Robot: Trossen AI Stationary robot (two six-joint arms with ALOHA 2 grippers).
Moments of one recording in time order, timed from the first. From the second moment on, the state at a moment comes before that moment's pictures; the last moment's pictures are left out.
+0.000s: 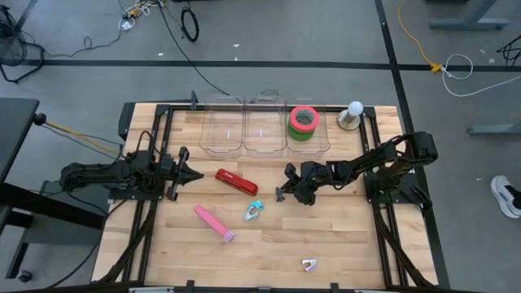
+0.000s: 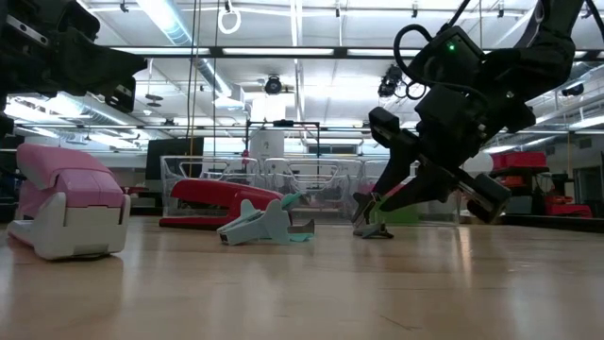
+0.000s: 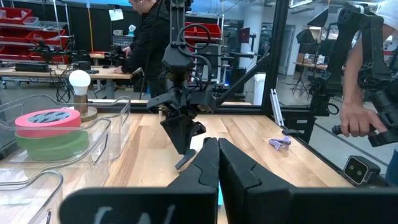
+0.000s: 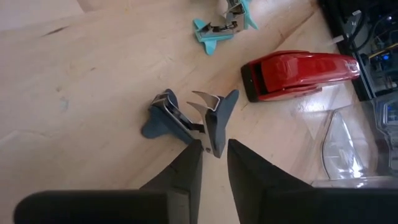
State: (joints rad) left arm 0.04 0.01 0.01 0.06 0.13 -0.07; right arm 0.02 1.63 0.52 0.44 -0.09 -1.03
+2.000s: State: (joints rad) left arm 0.04 0.01 0.01 0.06 0.13 -0.07; right arm 0.05 1.62 0.52 0.45 -0.06 -0.99
